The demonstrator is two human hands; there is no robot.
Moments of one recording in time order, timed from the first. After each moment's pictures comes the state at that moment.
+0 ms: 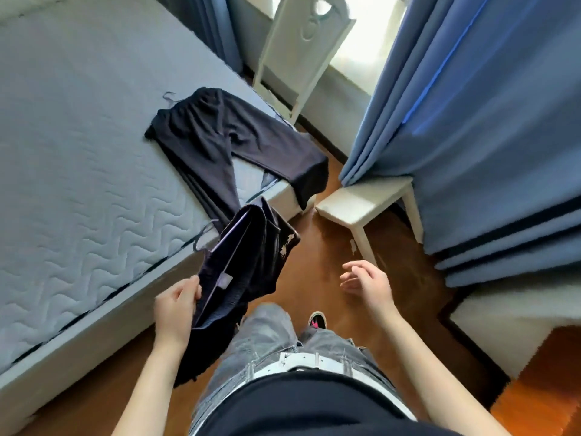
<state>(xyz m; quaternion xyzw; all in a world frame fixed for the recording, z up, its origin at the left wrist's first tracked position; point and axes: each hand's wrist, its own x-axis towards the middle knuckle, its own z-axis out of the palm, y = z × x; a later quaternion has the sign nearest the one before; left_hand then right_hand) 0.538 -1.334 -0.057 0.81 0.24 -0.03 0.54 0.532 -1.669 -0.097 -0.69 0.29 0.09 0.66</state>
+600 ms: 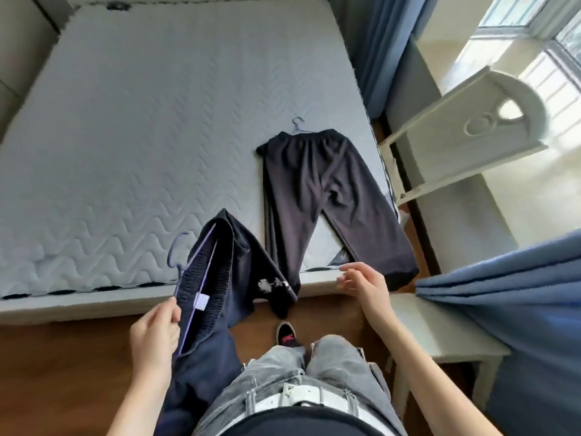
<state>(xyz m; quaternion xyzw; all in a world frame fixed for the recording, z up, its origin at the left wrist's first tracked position) 0.674 -1.278 -0.056 0.56 0.53 0.17 0.62 0.883 -1.549 -0.099 -0.73 0.06 0.24 0.64</state>
